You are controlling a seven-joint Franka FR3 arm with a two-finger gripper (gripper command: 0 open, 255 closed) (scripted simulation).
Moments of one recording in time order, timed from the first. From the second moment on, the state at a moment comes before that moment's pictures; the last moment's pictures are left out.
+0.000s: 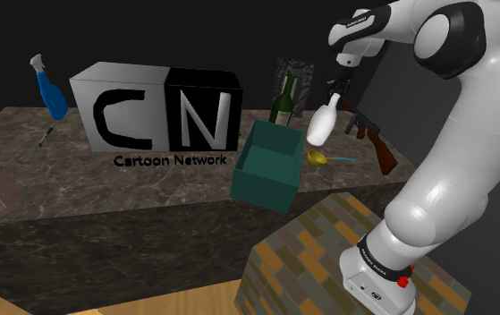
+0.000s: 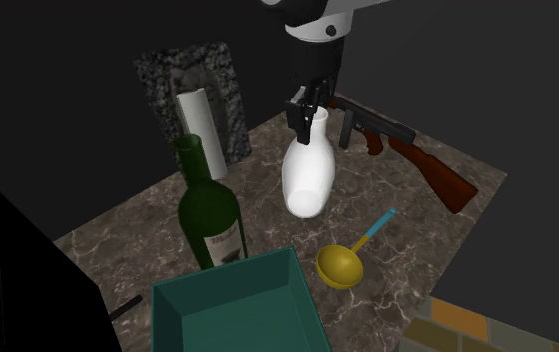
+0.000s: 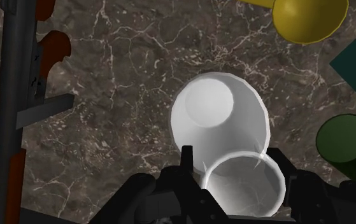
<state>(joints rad) -0.19 0.23 -0.43 -1.81 0.08 2.00 -0.50</state>
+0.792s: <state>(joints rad) -0.19 0.21 -0.43 -1.74 0.07 1.90 -0.49</state>
